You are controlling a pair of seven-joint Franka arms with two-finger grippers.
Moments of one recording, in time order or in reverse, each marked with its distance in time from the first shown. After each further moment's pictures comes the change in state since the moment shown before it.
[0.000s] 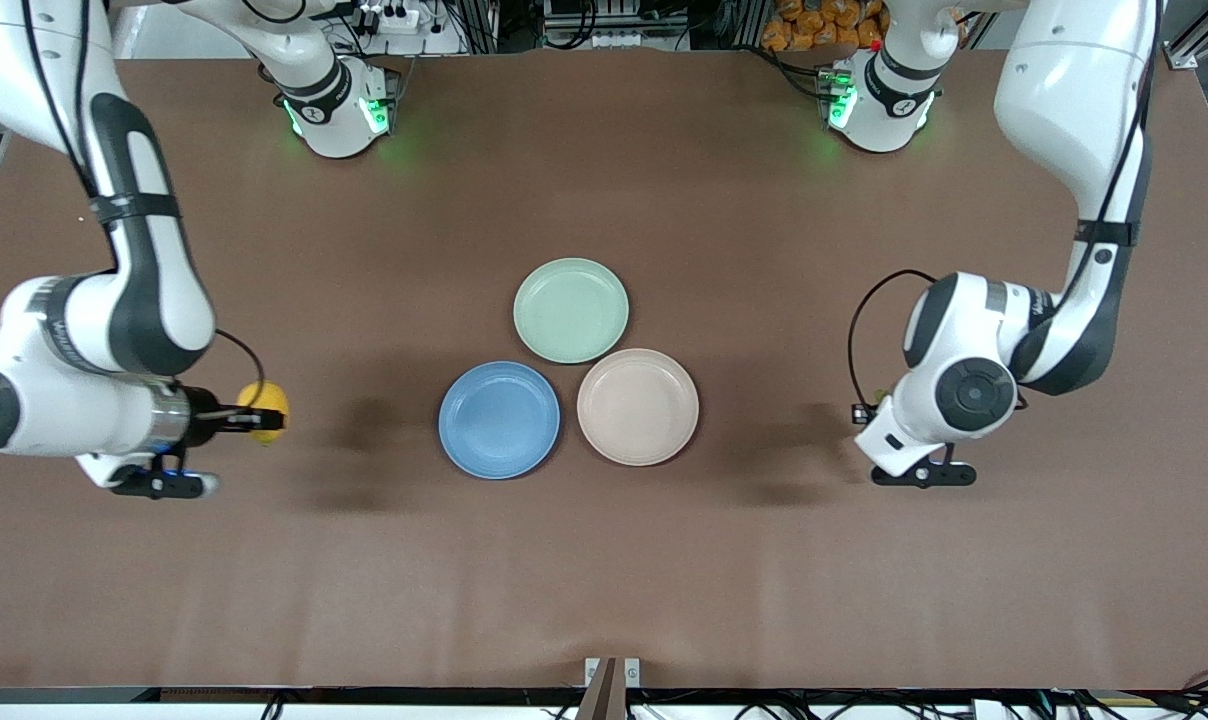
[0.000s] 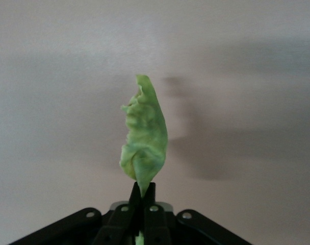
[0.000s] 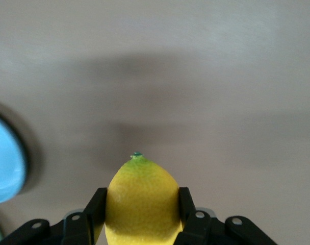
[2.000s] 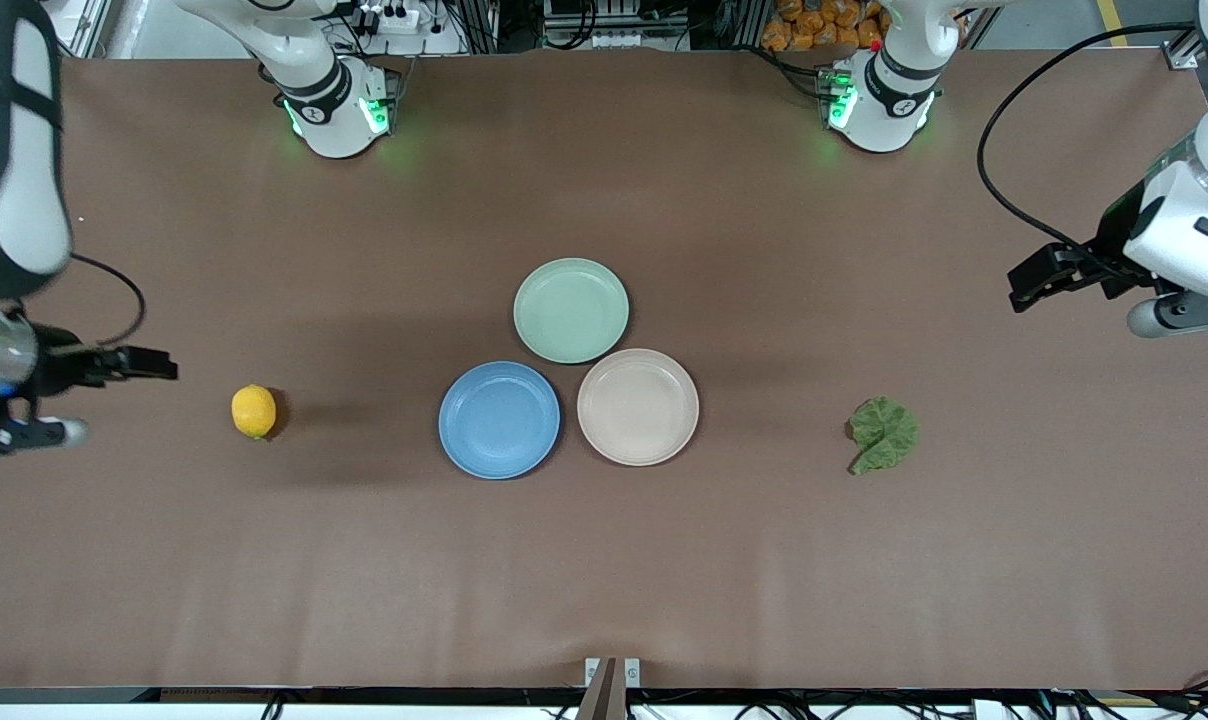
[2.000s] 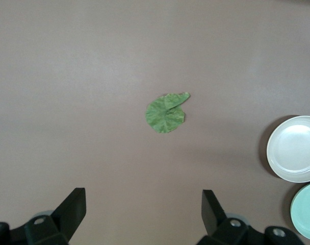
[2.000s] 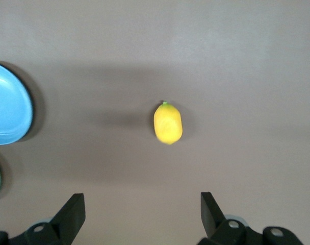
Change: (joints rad) left arm 0.153 -0.478 -0.070 0.162 -0.146 -0.400 0.021; right arm -0.032 -0.199 -0.008 0.181 -0.071 -0.352 -0.089
